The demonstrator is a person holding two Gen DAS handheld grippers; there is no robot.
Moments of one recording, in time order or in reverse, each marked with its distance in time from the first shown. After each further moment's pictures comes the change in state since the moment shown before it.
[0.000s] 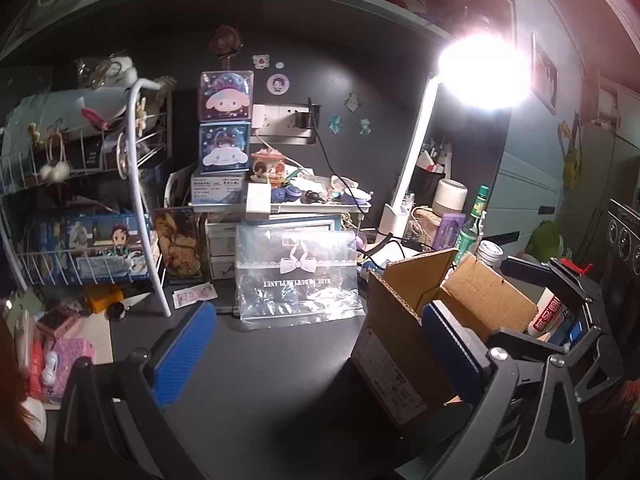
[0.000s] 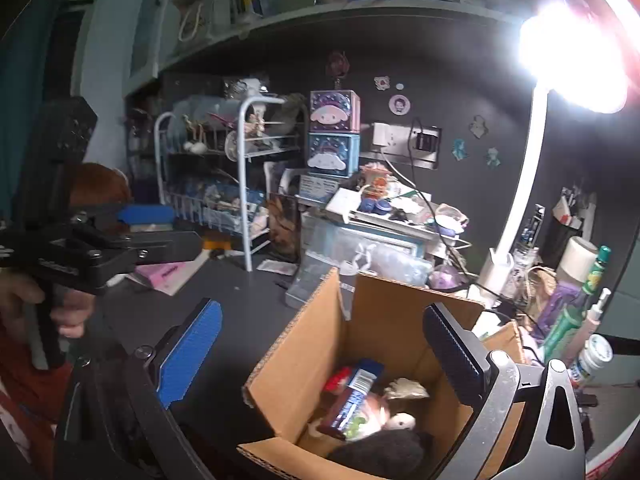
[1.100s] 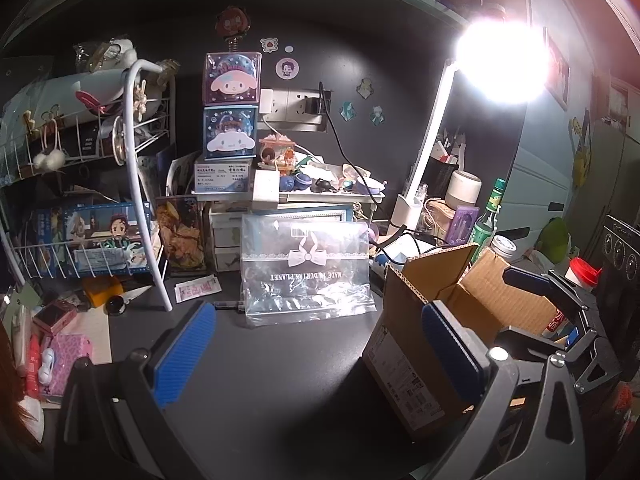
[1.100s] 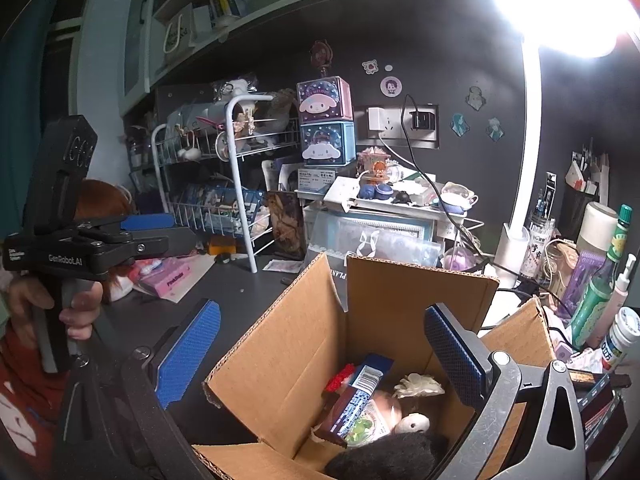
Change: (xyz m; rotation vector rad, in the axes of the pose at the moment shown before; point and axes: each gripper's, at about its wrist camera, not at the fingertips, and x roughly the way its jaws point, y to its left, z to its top) left arm 0.024 0.007 0.000 -0.002 0.038 0.018; right arm 0.021 -0.028 -0.019 0.096 0.005 0.030
